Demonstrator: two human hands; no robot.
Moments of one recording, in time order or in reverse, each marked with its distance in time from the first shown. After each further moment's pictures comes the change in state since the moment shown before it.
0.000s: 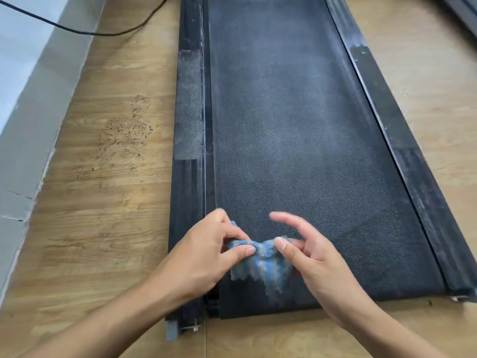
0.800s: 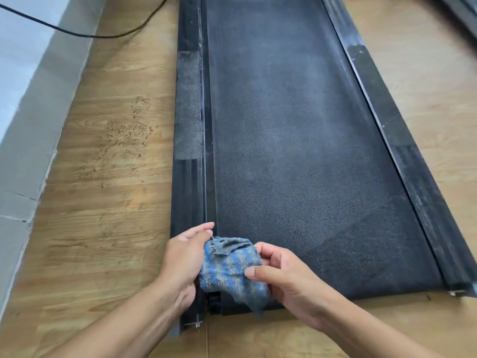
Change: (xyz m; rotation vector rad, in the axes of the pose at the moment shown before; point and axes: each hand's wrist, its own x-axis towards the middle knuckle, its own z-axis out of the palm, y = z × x) left_hand -0.003 -0.016 0.027 -0.924 0.411 -0.802; right_hand 0.006 0.026 0.029 0.318 -0.253 0.298
